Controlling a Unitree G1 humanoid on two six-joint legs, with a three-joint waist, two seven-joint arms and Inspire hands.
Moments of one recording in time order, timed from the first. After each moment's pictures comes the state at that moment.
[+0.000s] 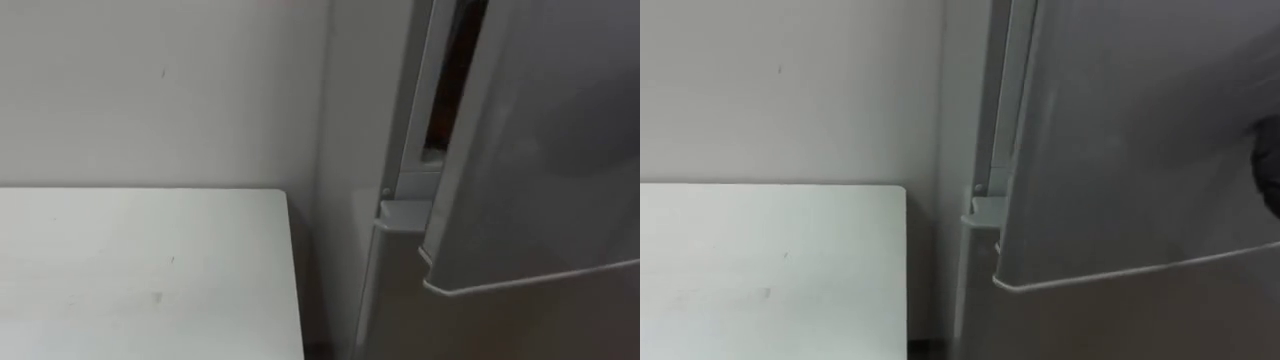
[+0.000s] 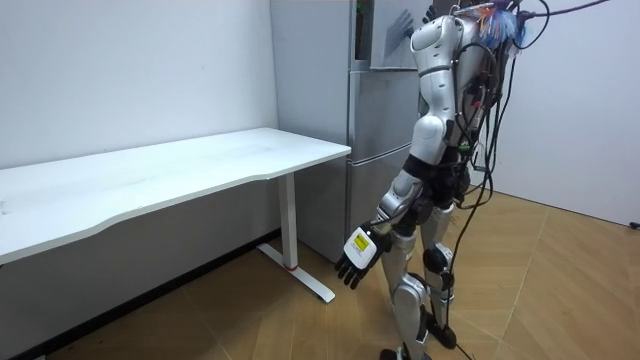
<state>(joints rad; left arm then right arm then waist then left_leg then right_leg) 0.38 0.25 0.14 0.96 0.17 -0.09 0.06 0.03 -0.50 -0.30 -0.37 0.35 -0.25 -0.42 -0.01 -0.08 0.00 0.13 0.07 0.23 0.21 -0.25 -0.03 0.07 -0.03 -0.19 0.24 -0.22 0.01</state>
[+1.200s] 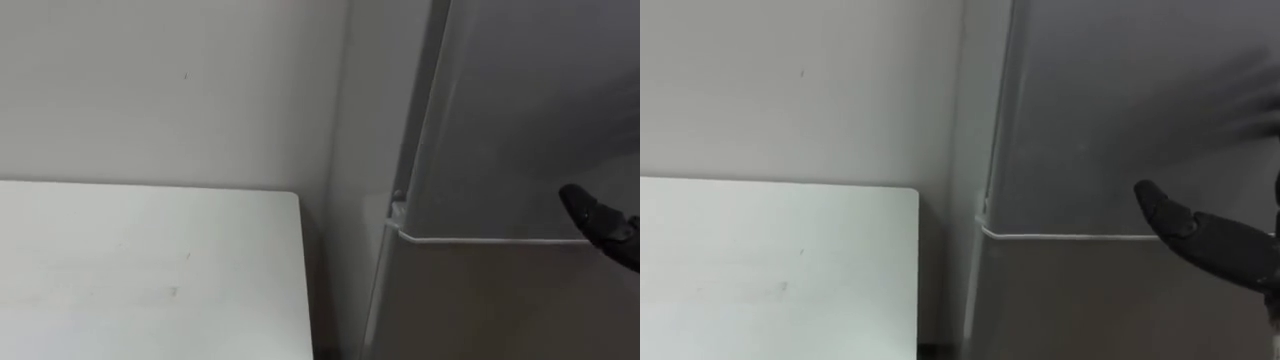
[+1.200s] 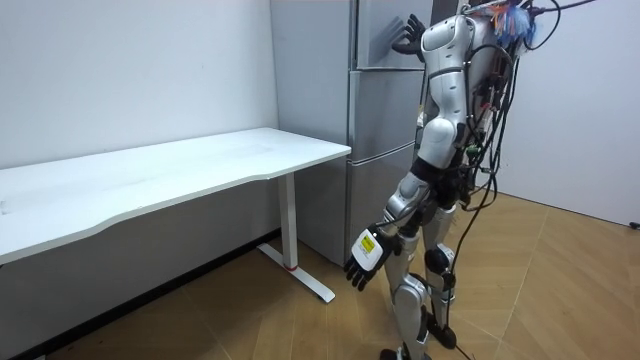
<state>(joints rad) 0.38 0.26 0.07 0.92 0.25 -0.03 0.03 0.02 -0.47 -0.20 -0.25 0.26 -0.29 -0.34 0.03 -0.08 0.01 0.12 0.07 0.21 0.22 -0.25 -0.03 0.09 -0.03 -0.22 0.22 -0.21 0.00</state>
